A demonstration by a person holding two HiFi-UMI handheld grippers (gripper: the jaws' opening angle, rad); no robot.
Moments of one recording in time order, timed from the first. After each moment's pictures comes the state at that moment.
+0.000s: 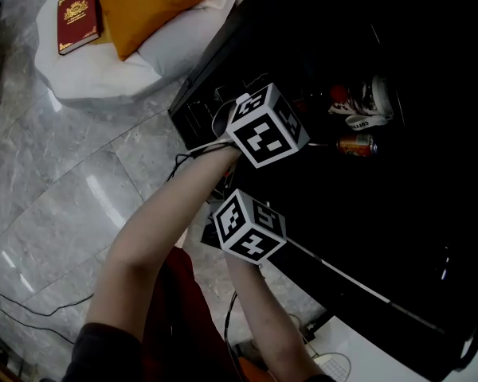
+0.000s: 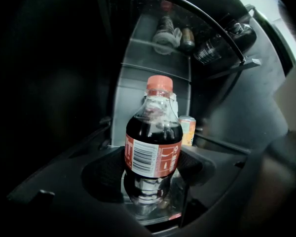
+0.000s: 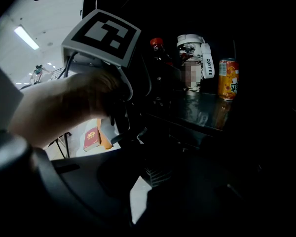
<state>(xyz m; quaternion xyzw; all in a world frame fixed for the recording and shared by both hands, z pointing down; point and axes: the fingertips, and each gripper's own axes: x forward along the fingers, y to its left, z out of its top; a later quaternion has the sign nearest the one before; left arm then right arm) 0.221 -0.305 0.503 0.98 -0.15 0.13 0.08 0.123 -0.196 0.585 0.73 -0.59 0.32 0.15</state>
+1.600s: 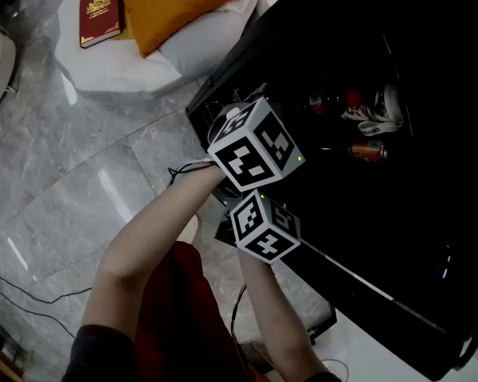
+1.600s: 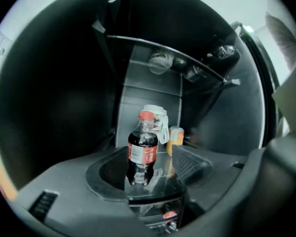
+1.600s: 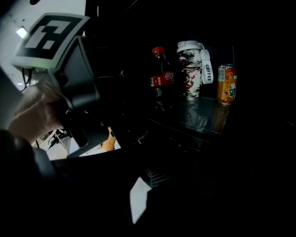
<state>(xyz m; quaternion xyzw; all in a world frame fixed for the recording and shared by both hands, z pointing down) 0.168 -0.276 0.465 0.98 -0.15 0.09 0.07 0.121 -0.194 0.571 0.73 -0.60 0.31 0.14</state>
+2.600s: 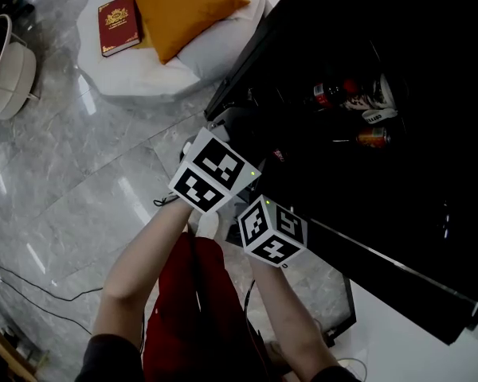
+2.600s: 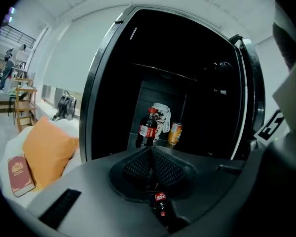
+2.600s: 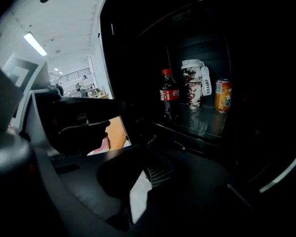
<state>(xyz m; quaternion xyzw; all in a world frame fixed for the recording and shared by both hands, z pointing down) 0.071 -0.228 0.468 0.95 -0.24 0.12 0.15 0.092 -0.163 0.526 0.72 -0.62 0.29 0.12</state>
